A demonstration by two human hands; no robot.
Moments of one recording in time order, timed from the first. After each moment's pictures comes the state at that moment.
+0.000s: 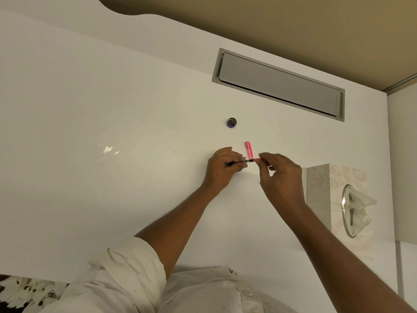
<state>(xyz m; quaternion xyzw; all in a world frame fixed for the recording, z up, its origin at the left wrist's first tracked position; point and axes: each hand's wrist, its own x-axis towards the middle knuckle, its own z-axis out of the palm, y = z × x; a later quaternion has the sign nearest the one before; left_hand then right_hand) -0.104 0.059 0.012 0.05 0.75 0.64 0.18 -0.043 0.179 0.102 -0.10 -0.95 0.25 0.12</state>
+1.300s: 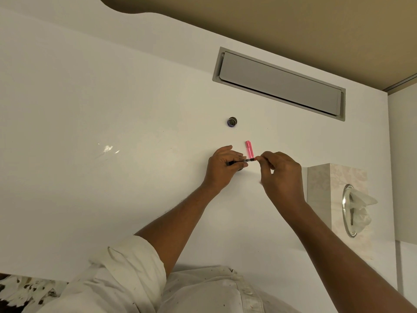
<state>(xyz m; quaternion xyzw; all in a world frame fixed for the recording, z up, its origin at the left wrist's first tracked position) -0.105 0.059 0.009 0.03 0.73 0.65 0.20 -0.047 0.178 0.105 -0.11 -0.96 0.23 0.09</state>
